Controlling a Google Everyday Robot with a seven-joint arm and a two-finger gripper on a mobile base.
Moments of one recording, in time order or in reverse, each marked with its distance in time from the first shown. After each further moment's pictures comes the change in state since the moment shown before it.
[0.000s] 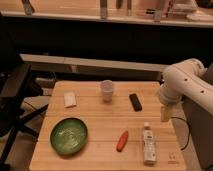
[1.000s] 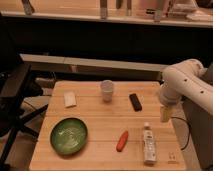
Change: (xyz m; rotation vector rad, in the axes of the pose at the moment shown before) arm -0.019 0.012 0.008 0.004 0.001 -0.070
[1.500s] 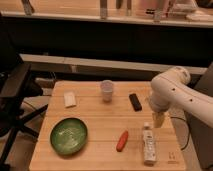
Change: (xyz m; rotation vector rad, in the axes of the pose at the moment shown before) arm -0.025 0.012 0.011 0.001 0.006 -0.101
